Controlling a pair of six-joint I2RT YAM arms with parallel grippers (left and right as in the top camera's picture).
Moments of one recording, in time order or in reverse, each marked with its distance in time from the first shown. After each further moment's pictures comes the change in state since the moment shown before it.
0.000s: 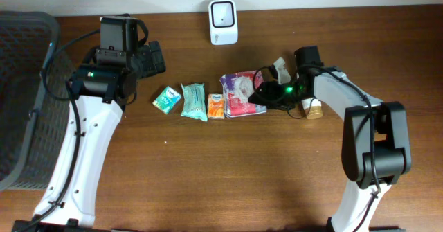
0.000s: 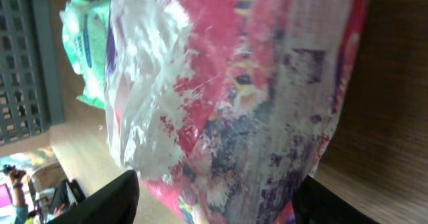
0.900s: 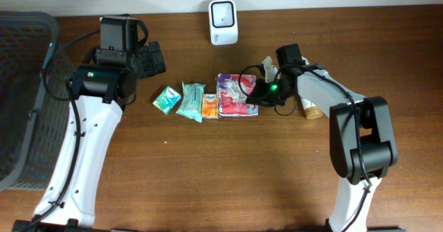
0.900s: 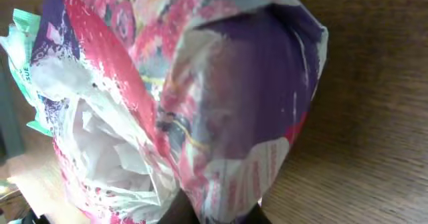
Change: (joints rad) left arm 0.000 0.000 0.000 -0.002 0.000 0.000; right arm 0.093 0.060 0.066 0.036 0.170 0.136
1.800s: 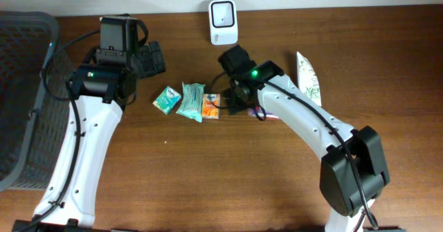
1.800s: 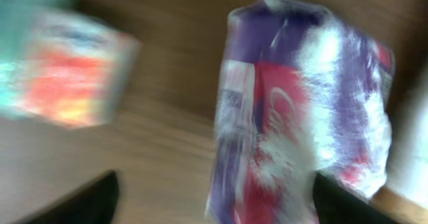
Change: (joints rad) left arm 0.000 0.000 0.000 0.001 0.000 0.000; right arm 0.362 -0.161 0.225 -0.389 0.743 -0.023
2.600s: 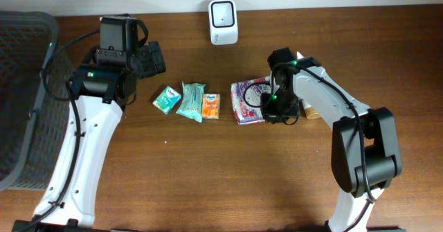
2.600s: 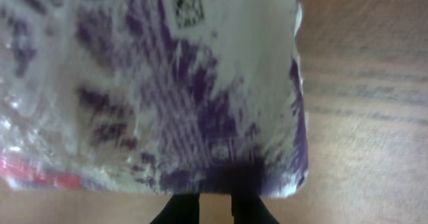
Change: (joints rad) left arm 0.000 0.000 0.000 -0.001 0.000 0.000; right arm -0.293 0.064 -0.165 -0.063 -0.354 0.081
